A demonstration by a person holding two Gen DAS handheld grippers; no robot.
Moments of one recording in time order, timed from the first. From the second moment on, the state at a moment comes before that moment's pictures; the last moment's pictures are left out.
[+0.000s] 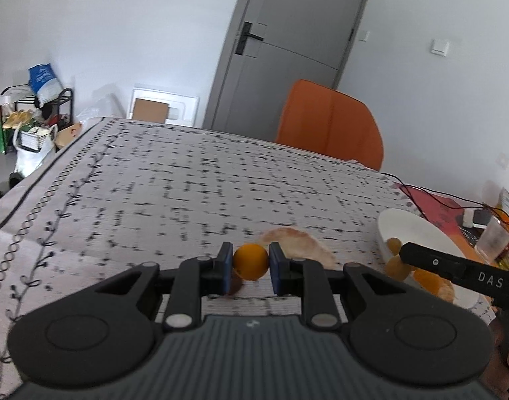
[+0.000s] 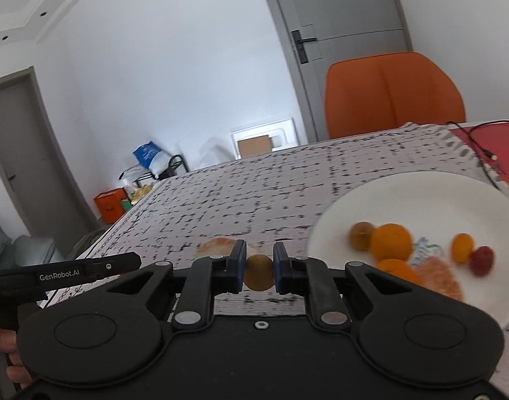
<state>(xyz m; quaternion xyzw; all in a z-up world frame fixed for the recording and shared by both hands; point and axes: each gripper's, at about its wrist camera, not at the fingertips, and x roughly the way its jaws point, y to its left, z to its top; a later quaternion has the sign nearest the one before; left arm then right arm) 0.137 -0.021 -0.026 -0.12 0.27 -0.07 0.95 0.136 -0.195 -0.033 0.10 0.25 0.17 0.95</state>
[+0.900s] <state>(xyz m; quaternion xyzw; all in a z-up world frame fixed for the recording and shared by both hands) 0.139 -0.053 -0.021 -0.10 0.27 -0.09 0.95 0.122 -0.218 -0.046 0.11 0.26 0.18 0.94</state>
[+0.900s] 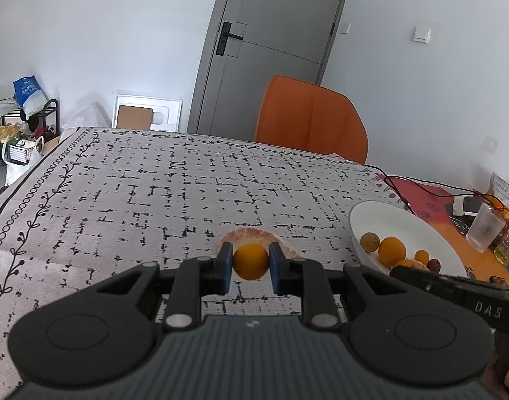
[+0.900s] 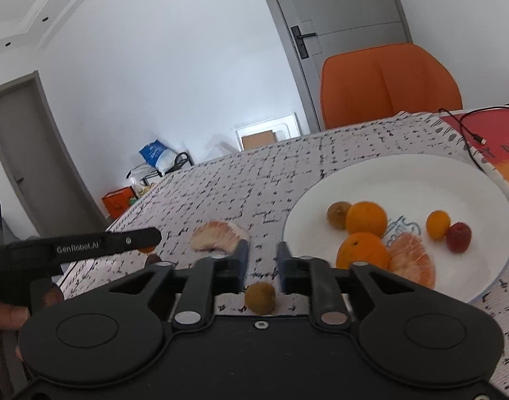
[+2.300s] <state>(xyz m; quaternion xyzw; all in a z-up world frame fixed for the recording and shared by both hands) 0.148 -0.089 -0.020 -0.08 0.28 -0.13 0.95 0.112 -0.266 -0.040 0.12 0.22 0.10 0.96</state>
